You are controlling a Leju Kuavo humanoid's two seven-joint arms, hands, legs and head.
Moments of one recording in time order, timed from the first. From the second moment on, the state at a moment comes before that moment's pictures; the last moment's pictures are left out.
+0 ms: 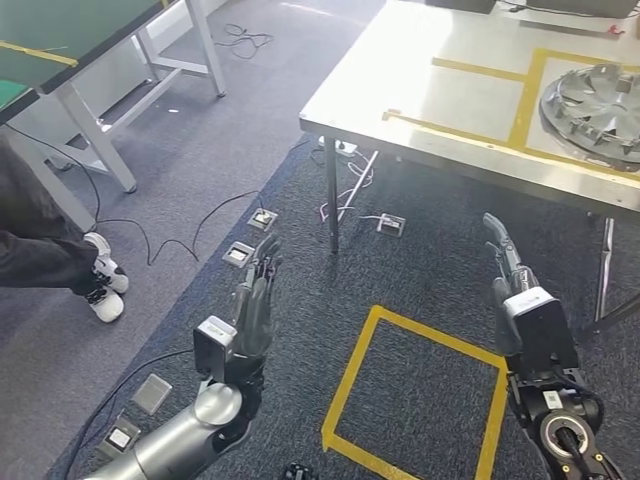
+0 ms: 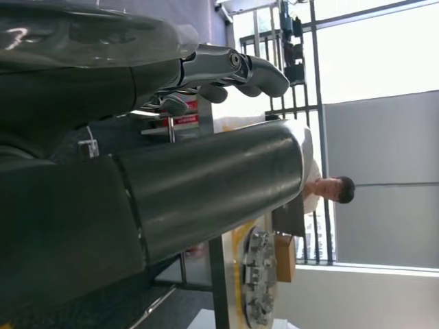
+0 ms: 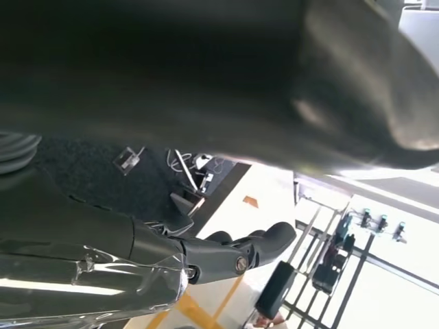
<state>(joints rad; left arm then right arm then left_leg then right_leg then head) -0.18 0.11 -0.59 -1.48 0.18 0.51 -0.59 -0.31 -0.19 0.72 -1.66 -0.07 -0.28 -0.14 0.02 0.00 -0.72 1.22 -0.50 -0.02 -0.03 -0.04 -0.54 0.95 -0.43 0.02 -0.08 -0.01</state>
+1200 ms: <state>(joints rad) -0.17 0.12 -0.59 -1.51 0.17 0.52 -0.59 -0.31 -0.19 0.73 -1.66 -0.08 -0.28 -0.15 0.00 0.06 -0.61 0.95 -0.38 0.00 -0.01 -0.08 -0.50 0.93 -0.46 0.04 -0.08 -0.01</state>
